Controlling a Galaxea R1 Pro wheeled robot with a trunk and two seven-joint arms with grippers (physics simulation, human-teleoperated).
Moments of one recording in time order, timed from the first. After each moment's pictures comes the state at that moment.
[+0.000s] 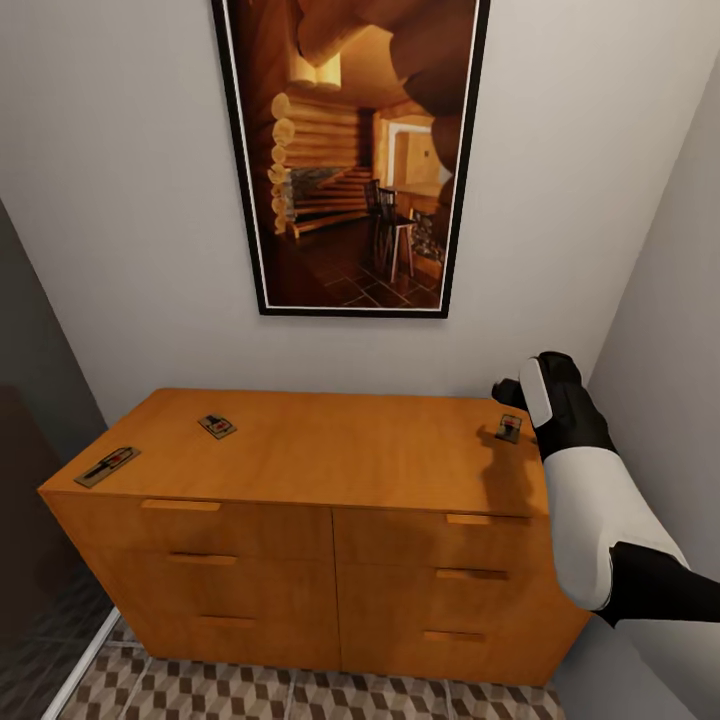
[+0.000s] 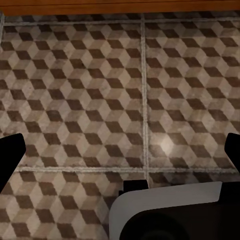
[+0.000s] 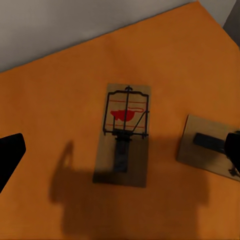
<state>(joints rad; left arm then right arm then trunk) -0.03 0.07 0.11 0.02 -0.13 -0.79 -0.03 -1.15 0.00 -0.25 -0.85 -0.18 0.97 -0.49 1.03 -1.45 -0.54</state>
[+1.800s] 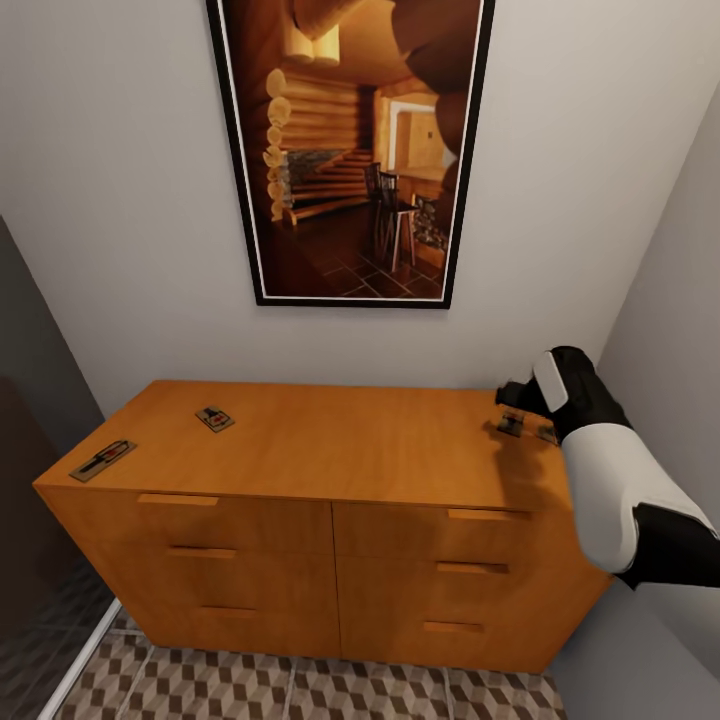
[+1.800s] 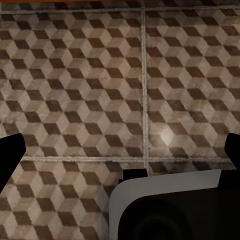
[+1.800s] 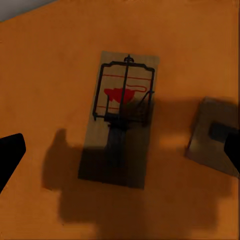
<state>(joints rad) -0.03 0.07 0.11 0.02 -0.13 -0.79 -0.03 -1.25 -0.08 -0.26 -0.64 -0.19 1.01 -0.38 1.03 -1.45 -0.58</state>
